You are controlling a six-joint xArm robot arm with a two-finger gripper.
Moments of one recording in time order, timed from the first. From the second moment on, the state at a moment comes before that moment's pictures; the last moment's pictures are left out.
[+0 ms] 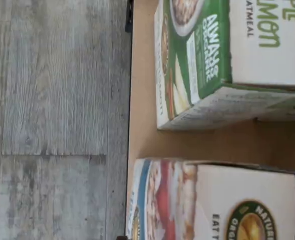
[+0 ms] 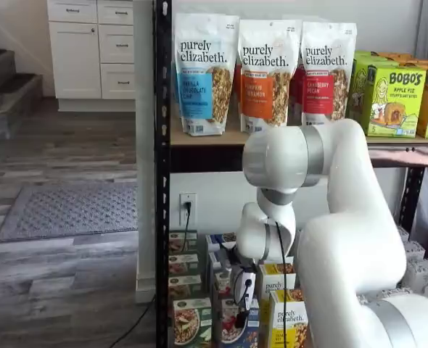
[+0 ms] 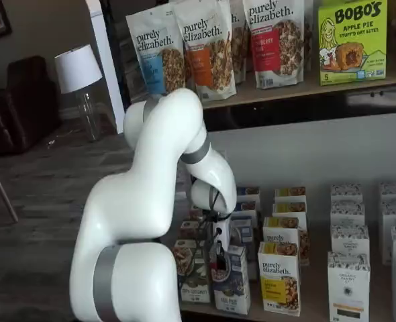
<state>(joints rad) 0.07 0.97 -1.44 0.27 0.42 -1.73</state>
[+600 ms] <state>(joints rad) 0.07 0.97 -1.42 0.22 0.41 -1.69</state>
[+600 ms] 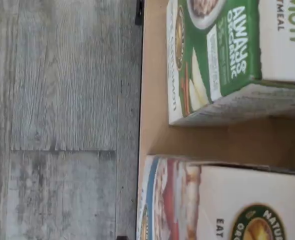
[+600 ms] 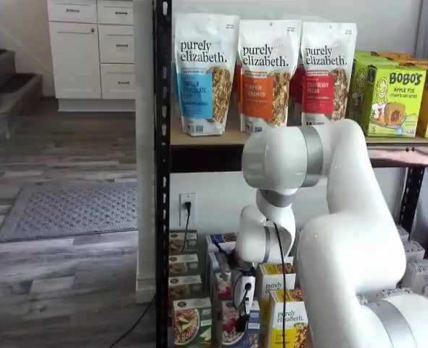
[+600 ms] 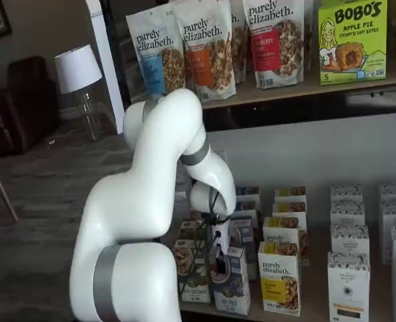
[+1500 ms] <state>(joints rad) 0.08 0.95 -1.38 0.22 0.39 -1.68</state>
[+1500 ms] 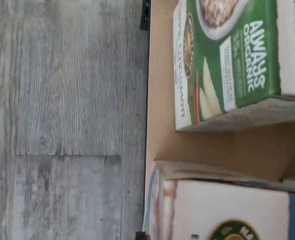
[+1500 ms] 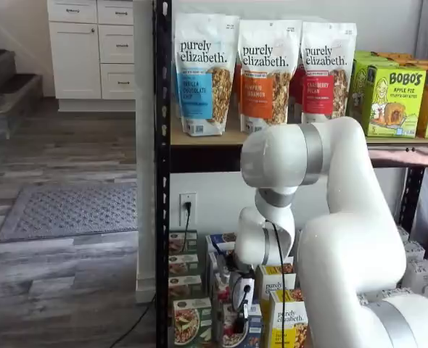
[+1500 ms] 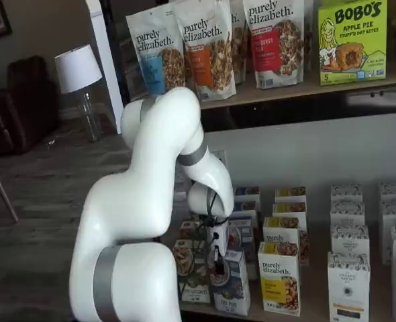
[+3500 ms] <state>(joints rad) 0.08 0.63 -0.96 0.23 0.31 -1.71</state>
